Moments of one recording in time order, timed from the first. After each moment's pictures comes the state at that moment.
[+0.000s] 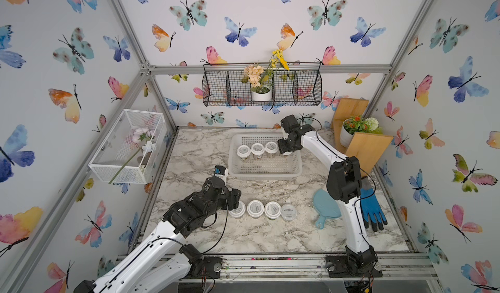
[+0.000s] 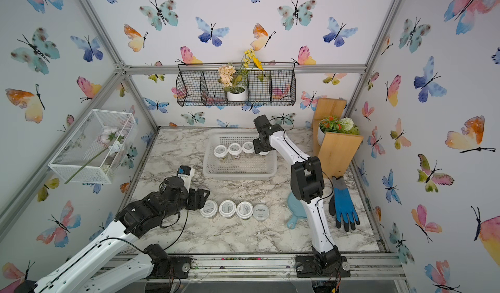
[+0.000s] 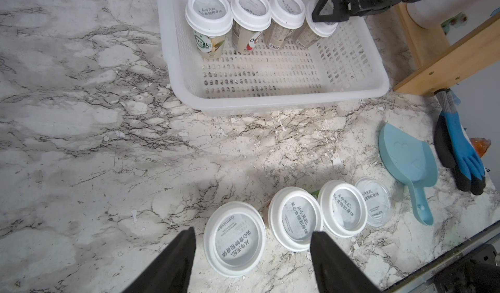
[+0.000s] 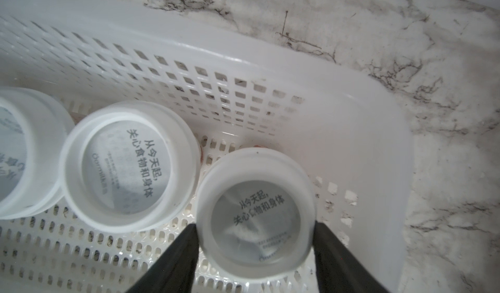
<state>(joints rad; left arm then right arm) -0.69 0.80 0.79 -0.71 -0.11 -0.48 0.49 2.32 2.15 -0.92 0.13 0.15</state>
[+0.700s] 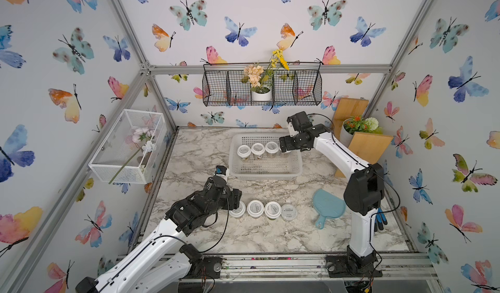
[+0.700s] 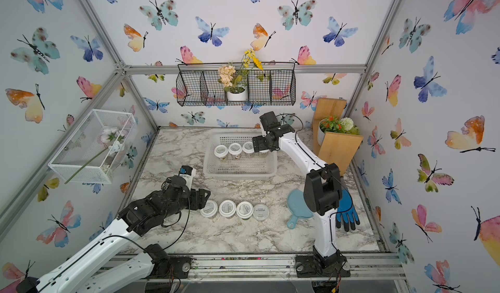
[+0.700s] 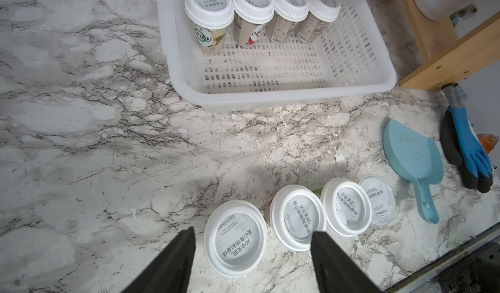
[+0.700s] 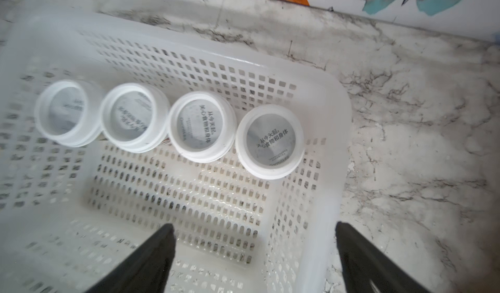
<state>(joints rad) -0.70 0.83 0.79 -0.71 -0.11 -0.48 0.49 1.96 1.83 -0.80 0.03 0.16</state>
